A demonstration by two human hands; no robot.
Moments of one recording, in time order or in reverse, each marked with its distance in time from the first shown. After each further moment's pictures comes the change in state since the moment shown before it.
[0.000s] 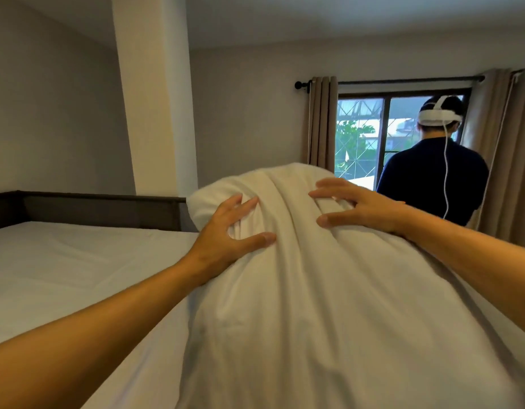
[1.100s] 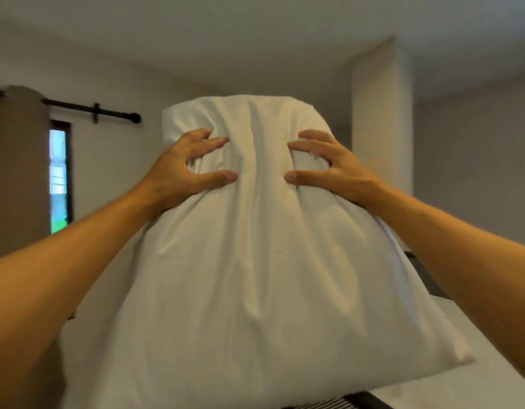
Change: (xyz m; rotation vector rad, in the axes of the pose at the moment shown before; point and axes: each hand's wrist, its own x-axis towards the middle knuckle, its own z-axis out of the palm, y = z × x) left_hand -0.241 0.158 -0.435 0.807 0.605 0.022; right_hand 0.104 -0.439 0.152 0.460 0.084 -0.843
